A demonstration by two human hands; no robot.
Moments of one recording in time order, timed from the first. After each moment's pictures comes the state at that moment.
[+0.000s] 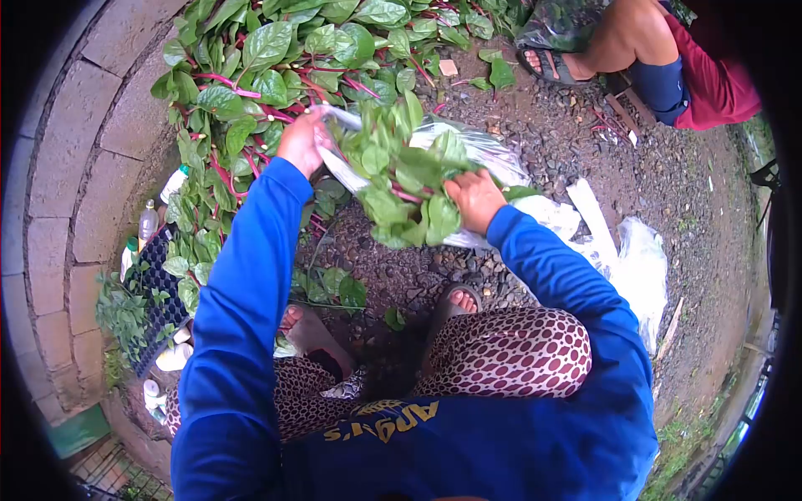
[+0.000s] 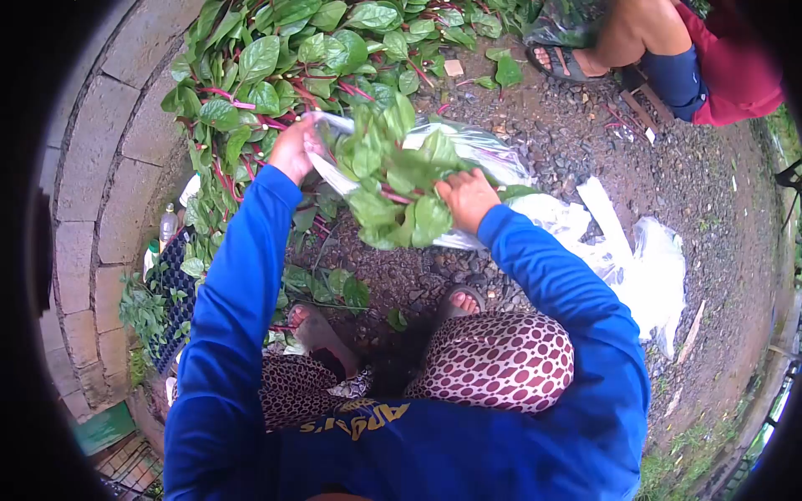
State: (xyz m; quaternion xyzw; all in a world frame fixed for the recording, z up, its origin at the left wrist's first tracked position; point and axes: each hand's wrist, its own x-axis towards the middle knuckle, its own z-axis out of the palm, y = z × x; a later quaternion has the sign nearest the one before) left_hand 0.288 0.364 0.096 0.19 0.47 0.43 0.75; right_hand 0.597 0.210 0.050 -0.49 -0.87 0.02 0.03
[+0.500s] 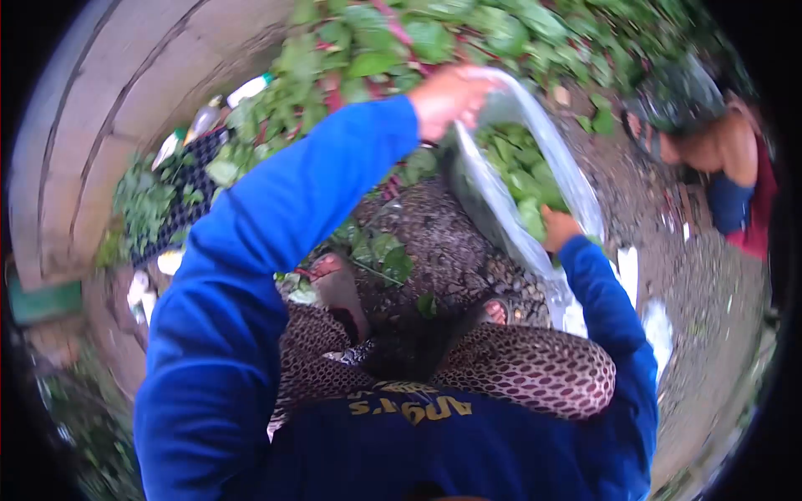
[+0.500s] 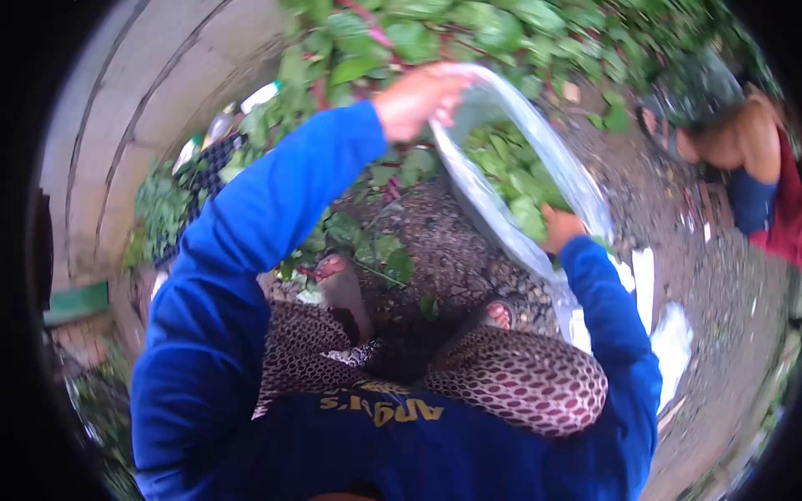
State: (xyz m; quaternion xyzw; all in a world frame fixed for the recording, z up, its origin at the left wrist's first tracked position) left_hand 0.295 0.330 0.165 0.46 0.36 0.32 0.75; right_hand 0.633 0.227 0.012 -0.53 -0.81 0.17 -0.17
